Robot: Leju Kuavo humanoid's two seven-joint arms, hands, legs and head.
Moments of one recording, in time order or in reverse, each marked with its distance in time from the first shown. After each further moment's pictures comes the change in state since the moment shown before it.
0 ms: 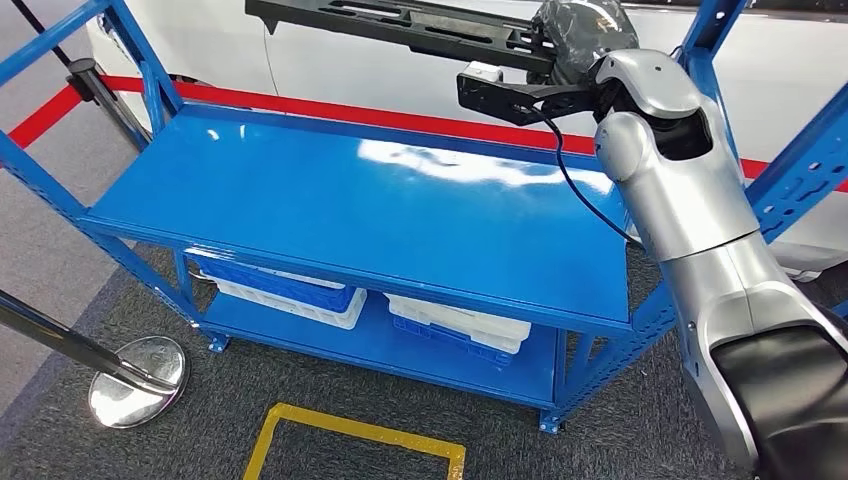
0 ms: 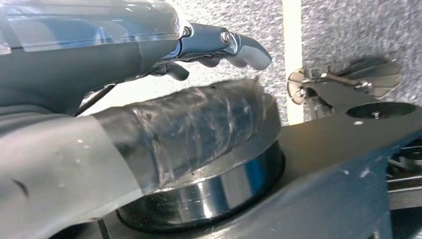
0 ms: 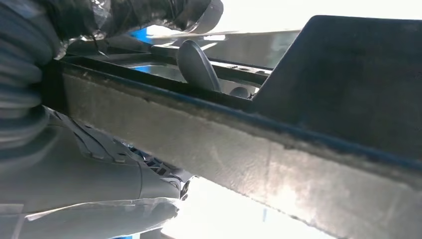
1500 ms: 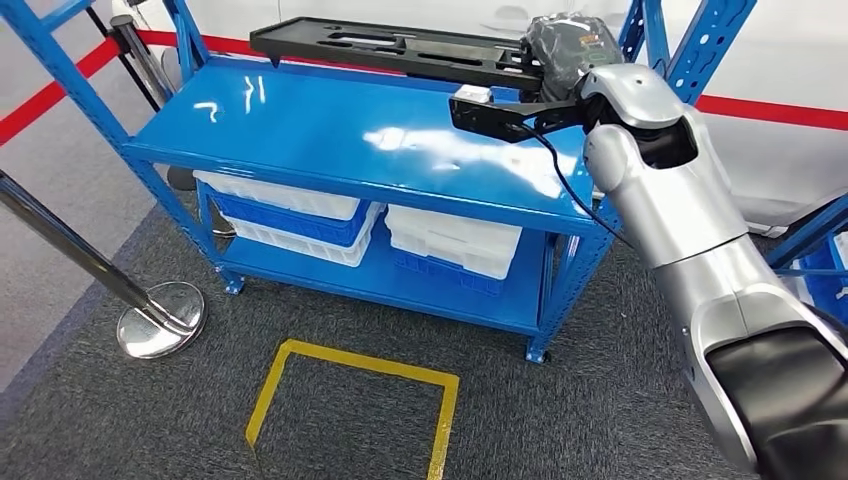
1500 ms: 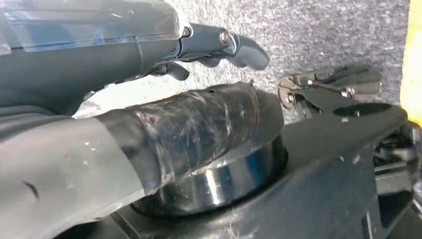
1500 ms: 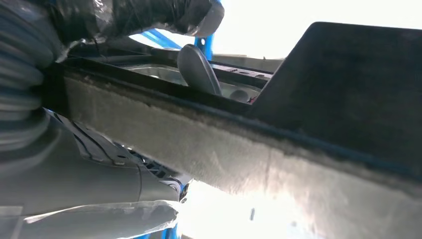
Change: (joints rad) left arm -0.001 0.010 -0.002 0.000 -0.003 0.001 0.009; right arm 0.003 -0.003 0.052 0.028 -0.022 0.012 -0.018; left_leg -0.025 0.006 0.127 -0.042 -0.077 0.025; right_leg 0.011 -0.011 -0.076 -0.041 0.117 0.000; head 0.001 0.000
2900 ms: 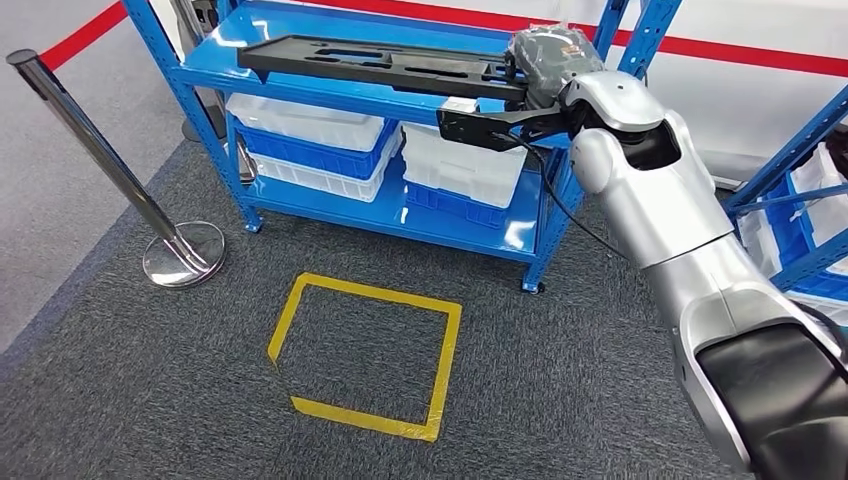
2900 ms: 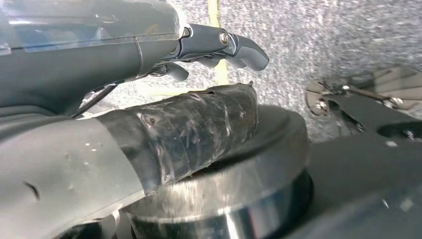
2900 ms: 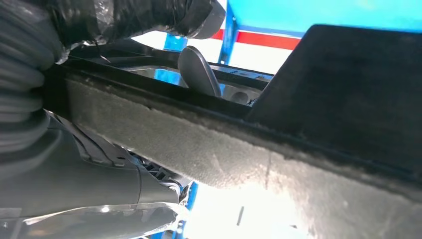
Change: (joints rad) left arm -0.001 -0.001 -0.001 0.000 -0.003 0.003 0.001; right arm -0.004 0.006 0.027 0.044 -0.014 0.006 0.000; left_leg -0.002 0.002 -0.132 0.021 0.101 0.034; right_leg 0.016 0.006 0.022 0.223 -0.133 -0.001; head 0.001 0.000
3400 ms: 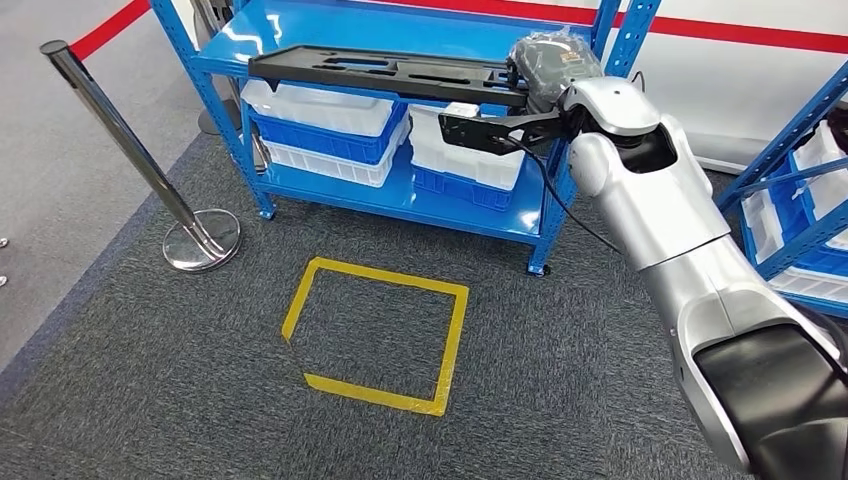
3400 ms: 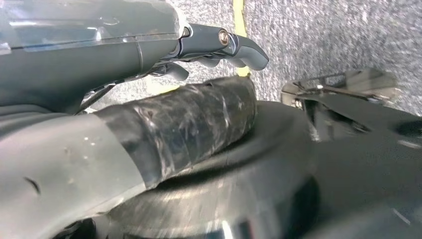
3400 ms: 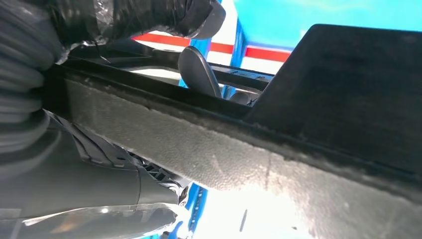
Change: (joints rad) left arm 0.001 0.005 0.000 -0.001 0.006 0.003 0.000; right arm 0.005 0.022 0.004 0.021 -0.002 -0.001 0.001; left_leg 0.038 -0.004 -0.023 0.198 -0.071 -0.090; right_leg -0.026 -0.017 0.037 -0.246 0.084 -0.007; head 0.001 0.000
